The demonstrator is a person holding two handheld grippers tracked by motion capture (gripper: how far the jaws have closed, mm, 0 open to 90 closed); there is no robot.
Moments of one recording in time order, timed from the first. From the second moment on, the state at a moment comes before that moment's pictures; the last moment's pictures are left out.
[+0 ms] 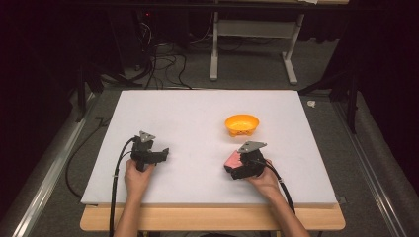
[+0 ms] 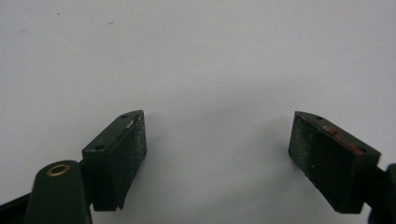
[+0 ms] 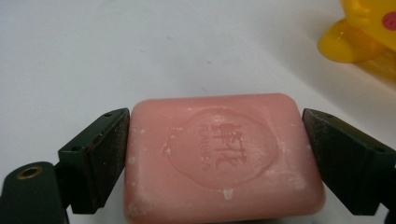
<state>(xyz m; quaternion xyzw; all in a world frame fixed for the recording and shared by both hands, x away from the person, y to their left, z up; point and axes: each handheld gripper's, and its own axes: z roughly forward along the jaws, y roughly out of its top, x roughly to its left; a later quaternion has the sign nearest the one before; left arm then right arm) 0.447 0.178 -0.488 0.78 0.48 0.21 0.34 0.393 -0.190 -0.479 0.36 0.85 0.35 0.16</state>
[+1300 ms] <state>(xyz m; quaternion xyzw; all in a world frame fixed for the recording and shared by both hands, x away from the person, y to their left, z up) 0.448 0.178 -0.488 0.78 0.48 0.21 0.34 0.386 -0.187 -0.478 0.35 0.86 0.35 0.14</state>
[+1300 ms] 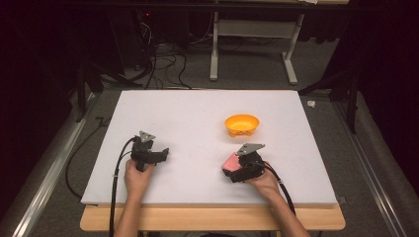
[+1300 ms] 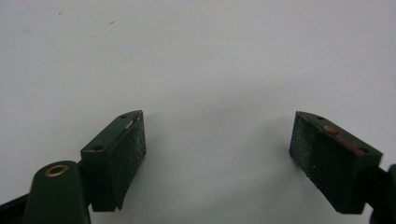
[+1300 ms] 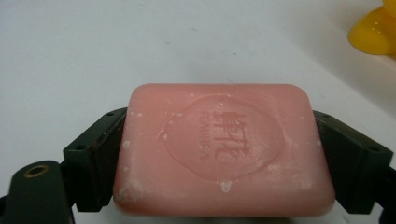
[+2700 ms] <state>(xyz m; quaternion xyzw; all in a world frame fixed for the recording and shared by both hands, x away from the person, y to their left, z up) 0.448 0.179 -0.488 0.78 0.48 0.21 0.34 0.378 -0.230 -0.451 0.40 0.81 0.39 0.15</state>
